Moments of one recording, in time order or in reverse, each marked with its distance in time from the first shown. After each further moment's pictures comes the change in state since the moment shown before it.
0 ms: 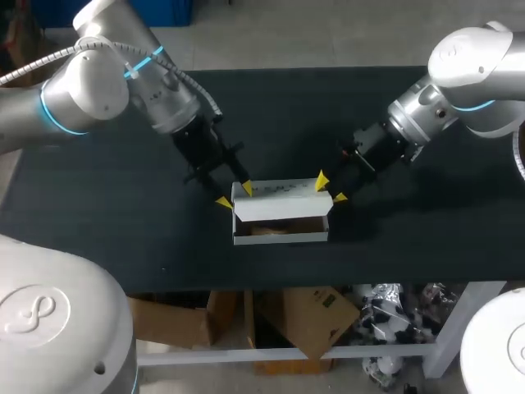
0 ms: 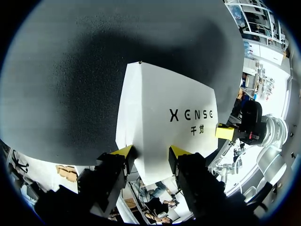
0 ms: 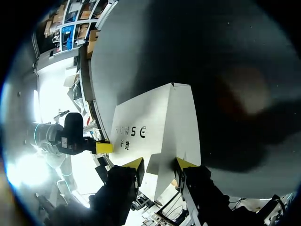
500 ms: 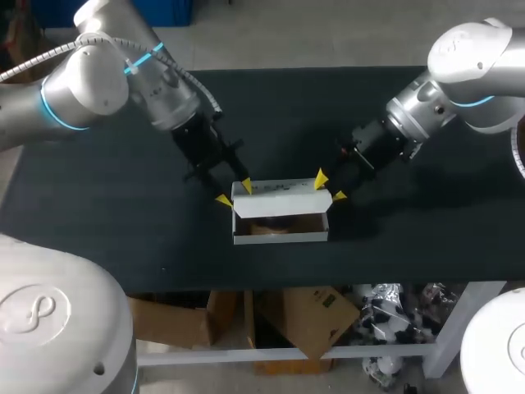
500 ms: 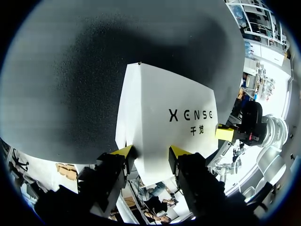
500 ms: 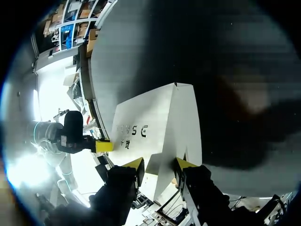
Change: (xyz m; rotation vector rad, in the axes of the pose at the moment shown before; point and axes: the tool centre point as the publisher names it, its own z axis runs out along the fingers) left arm 0.002 -0.002 -0.004 -0.013 -0.001 -0.010; right arm 0.004 0.000 -0.001 0.016 -0.002 0.003
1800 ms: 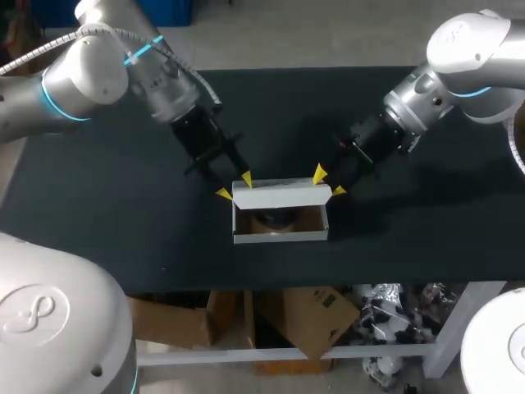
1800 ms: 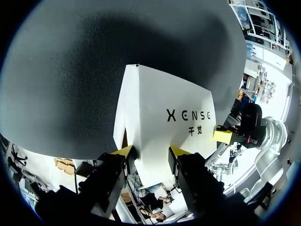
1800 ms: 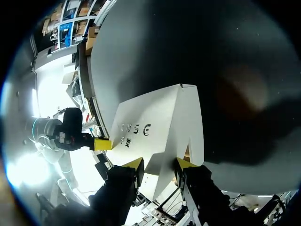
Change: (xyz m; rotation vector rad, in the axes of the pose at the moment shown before) left arm 0.008 -0.003 -0.010 -0.035 0.007 -0.038; right arm 0.008 0.003 -0.006 0.028 -0.011 -0.001
